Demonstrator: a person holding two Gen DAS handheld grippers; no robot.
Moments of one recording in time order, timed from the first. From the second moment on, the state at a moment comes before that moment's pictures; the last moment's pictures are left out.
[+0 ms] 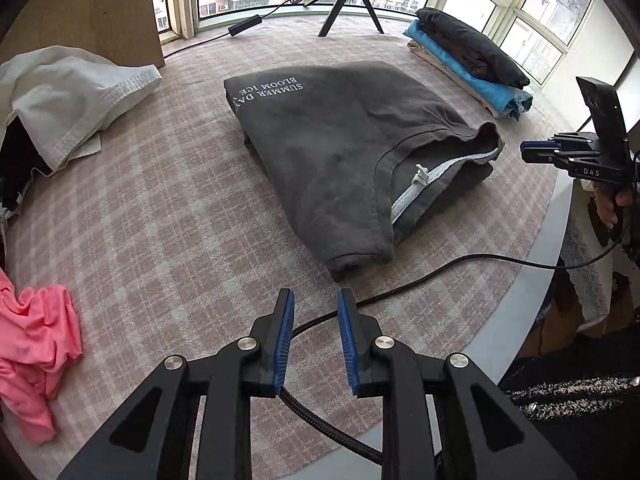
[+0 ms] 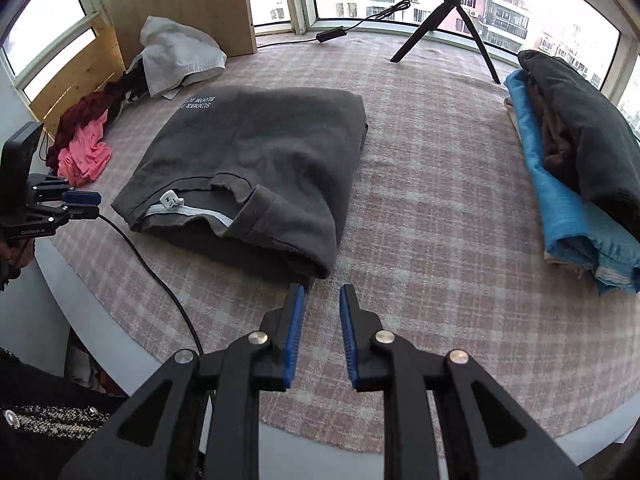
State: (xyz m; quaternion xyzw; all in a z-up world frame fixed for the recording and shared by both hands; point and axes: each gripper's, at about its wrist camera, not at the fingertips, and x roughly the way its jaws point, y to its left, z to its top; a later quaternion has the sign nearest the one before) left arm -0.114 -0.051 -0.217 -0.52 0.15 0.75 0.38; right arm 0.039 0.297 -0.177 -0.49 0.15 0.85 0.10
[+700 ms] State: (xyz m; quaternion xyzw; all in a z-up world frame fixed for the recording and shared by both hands) left arm -0.154 0.076 -0.181 -0.47 0.15 0.72 0.49; right arm -0.017 0.371 -0.150 -0.43 0.29 0.85 0.06
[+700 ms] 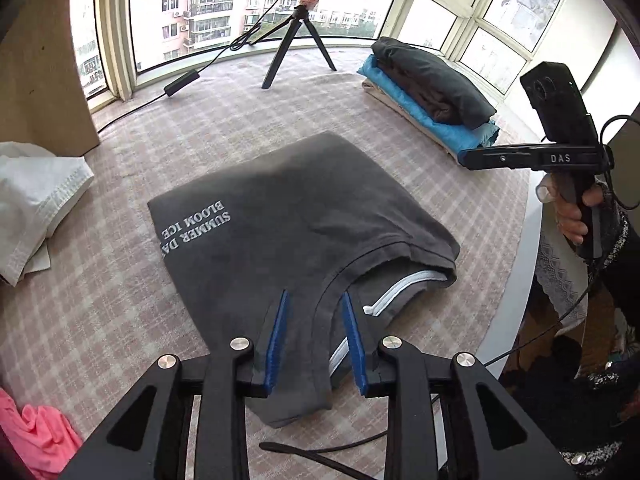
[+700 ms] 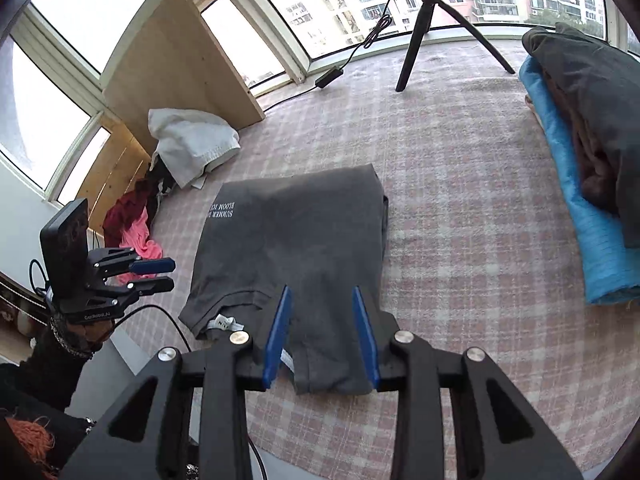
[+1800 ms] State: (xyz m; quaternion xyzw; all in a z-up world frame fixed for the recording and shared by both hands) left arm -0.296 0.102 -0.254 -0.55 0.18 0.73 0.37; right arm -0.130 0.469 -0.245 -0.50 0.37 0.79 -0.01
